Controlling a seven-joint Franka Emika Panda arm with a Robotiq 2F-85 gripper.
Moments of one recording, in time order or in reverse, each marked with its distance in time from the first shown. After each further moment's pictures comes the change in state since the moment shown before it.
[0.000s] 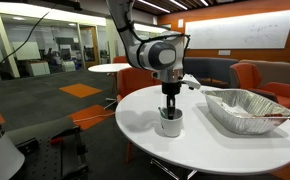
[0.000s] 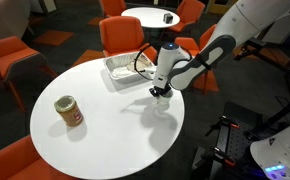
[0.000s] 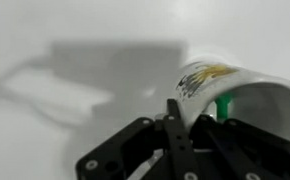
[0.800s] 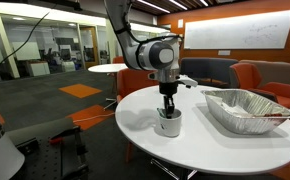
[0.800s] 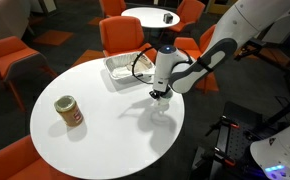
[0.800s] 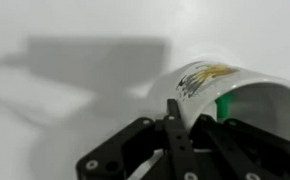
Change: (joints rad) arm 0.020 0.003 0.002 0.003 -0.115 -0.025 -0.010
